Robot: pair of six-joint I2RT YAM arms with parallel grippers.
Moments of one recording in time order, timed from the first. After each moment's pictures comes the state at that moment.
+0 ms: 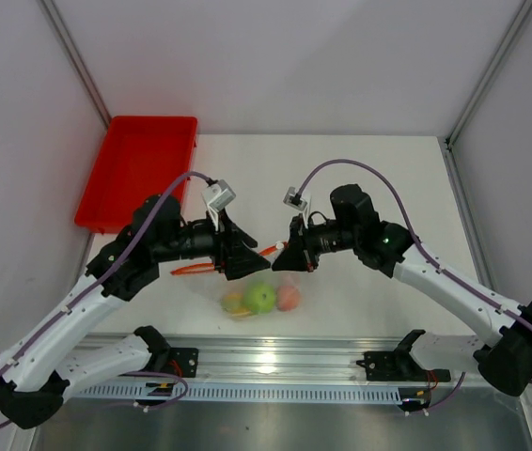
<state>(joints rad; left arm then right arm) -0.70 0.88 1.07 -0.49 0.55 -0.37 0.75 1.21 1.04 -0.27 -0.80 0.27</state>
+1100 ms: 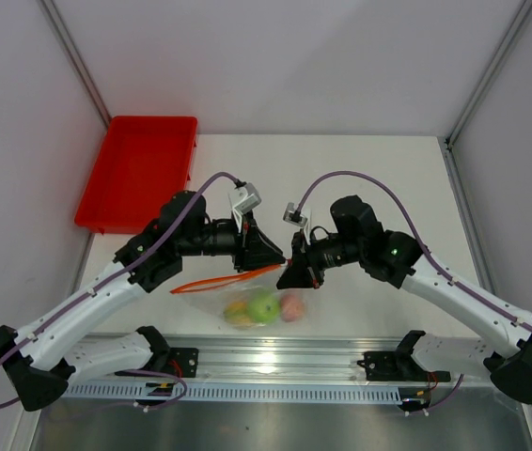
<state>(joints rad) -0.81 1.00 1.06 -0.32 0.59 -0.29 0.84 1.13 1.06 -0.44 -0.75 0.22</state>
